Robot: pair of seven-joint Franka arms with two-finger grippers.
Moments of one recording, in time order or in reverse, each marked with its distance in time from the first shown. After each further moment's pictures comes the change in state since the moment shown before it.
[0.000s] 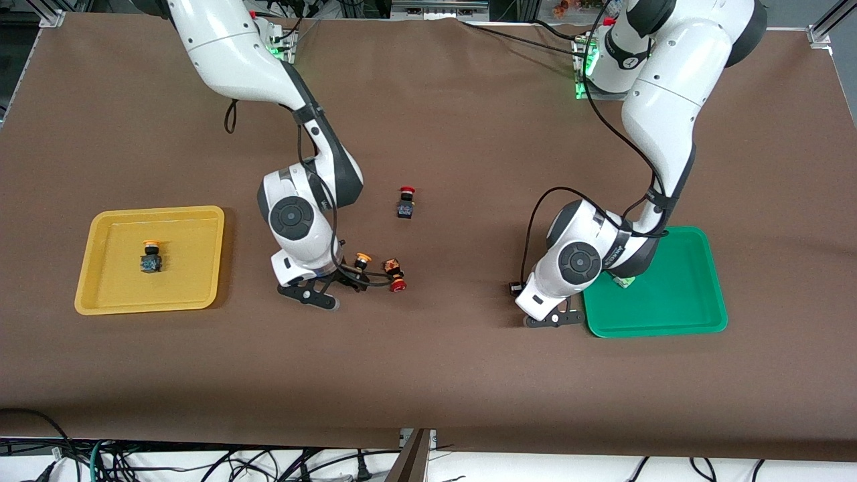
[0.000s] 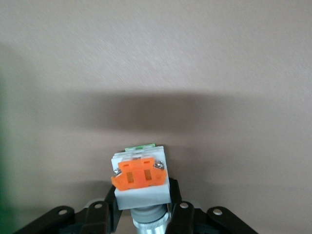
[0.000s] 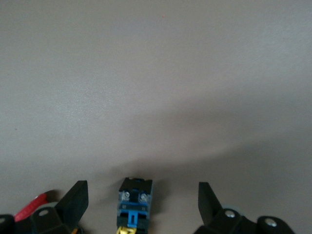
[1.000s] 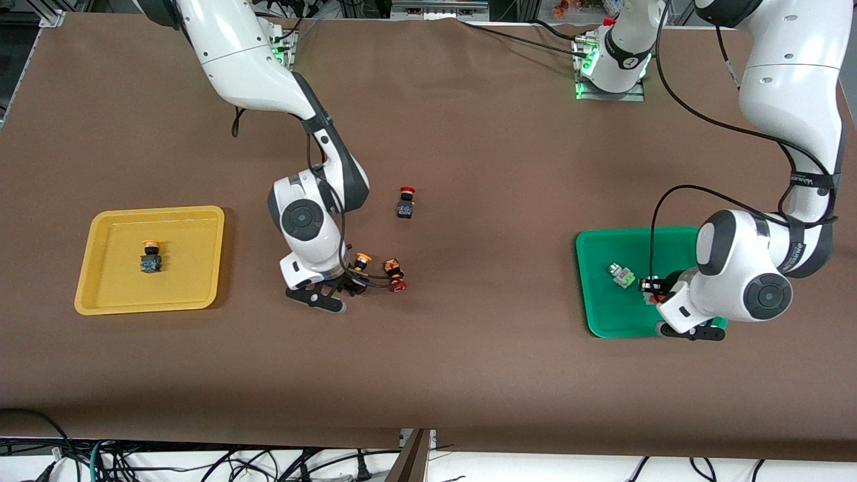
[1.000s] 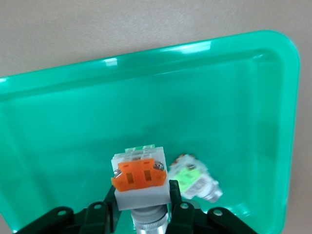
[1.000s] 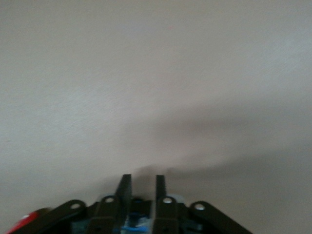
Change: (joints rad) left arm 0.355 -0.128 0.020 0.000 -0.009 -0.338 0.606; right arm -0.007 0.021 -0.029 0.028 -0.003 -0.009 -0.082
